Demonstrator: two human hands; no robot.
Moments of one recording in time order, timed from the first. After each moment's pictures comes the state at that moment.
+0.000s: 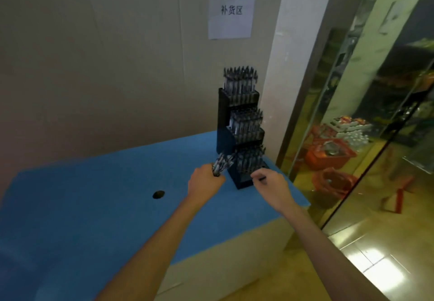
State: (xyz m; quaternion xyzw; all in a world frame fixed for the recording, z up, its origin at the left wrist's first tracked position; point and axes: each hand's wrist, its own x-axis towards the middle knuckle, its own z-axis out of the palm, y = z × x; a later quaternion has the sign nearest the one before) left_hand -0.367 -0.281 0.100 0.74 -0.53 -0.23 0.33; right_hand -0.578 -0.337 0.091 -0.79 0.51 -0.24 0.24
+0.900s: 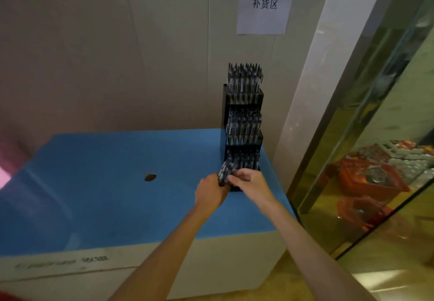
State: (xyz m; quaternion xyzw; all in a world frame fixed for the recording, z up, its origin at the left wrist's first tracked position) left_hand -0.496 -0.324 0.068 0.81 -0.42 -0.18 0.37; right_hand -0.619 -0.404 0.086 -0.70 0.36 -0.25 0.56
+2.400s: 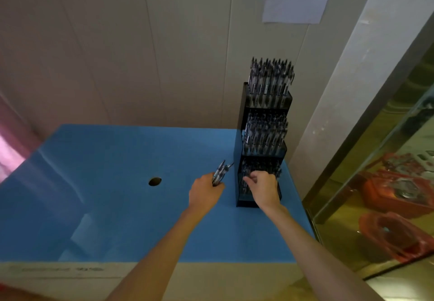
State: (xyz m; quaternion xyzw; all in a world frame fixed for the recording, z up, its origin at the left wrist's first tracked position) left_hand -0.417 -0.373 0.027 0.83 -0.34 -0.19 0.39; right_hand -0.549 -0.506 0.020 -0.83 0.42 -0.23 0.28
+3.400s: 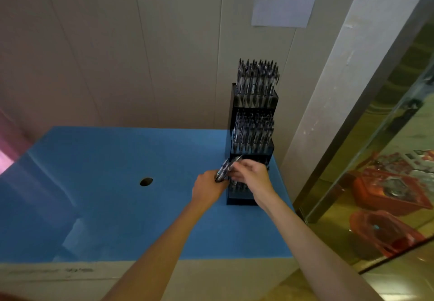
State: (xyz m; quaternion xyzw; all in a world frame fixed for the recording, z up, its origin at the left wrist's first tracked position) left_hand -0.441 -0.396 0.036 0.81 -0.37 -0.21 0.39; right_hand -0.559 -0.490 0.069 -0.61 0.33 -0.29 0.66
